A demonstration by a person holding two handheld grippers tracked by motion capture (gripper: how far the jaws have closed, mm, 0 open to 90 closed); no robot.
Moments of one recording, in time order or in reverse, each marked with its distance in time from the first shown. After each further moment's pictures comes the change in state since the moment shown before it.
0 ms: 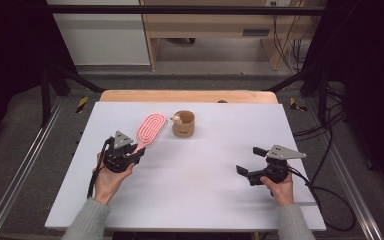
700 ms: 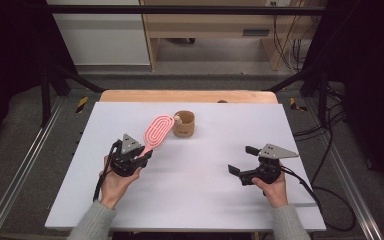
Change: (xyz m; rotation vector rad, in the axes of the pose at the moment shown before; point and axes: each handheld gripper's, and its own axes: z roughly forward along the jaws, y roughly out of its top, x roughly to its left) left arm -0.023 0.003 -0.002 -0.024 -0.021 0.034; right arm 0.021 0.013 0.011 -0.016 0.015 0.000
